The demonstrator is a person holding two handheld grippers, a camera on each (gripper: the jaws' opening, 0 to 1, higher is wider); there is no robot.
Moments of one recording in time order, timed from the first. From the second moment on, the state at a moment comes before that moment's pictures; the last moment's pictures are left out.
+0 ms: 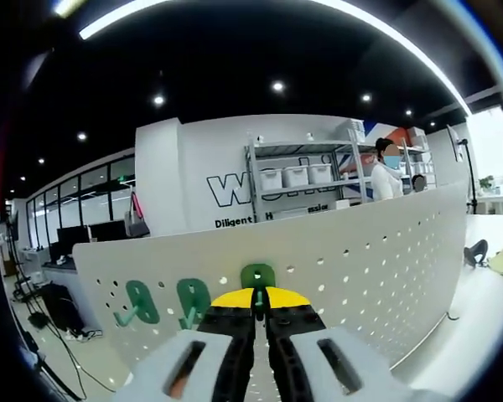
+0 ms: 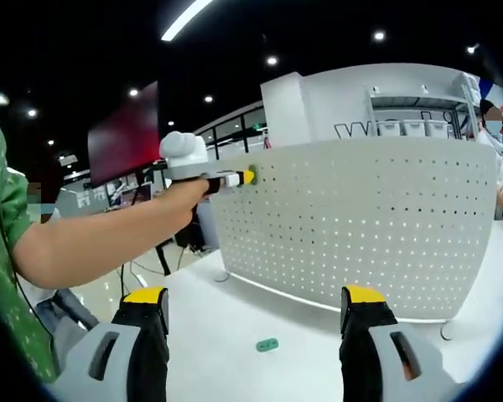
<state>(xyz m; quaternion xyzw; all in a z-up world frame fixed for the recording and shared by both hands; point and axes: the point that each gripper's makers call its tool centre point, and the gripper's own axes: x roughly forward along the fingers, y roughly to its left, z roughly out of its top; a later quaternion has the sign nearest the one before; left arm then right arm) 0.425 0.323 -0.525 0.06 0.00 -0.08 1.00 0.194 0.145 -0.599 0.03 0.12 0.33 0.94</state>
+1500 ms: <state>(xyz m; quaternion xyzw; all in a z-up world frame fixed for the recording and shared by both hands) 0.430 0.322 -0.530 0.08 0.00 -0.04 1.00 0.195 0.141 -0.605 0.03 0.12 0.32 0.94</state>
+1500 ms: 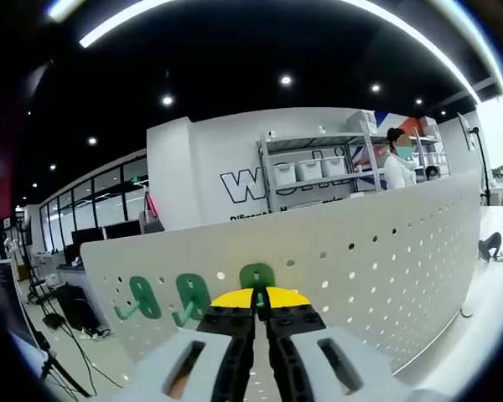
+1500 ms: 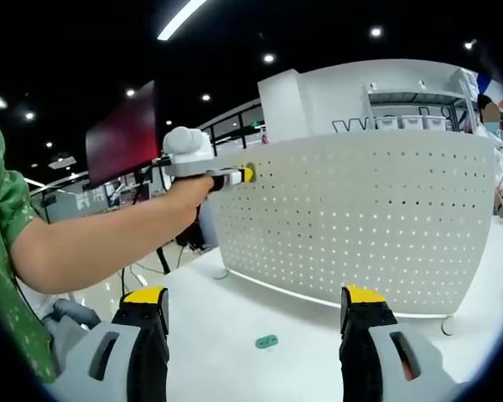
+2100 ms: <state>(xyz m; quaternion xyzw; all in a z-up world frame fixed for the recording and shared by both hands) 0.428 0.324 -0.531 0.06 0.00 -0.04 1.00 0.194 0.142 -0.604 0.03 0.13 0.32 0.94</state>
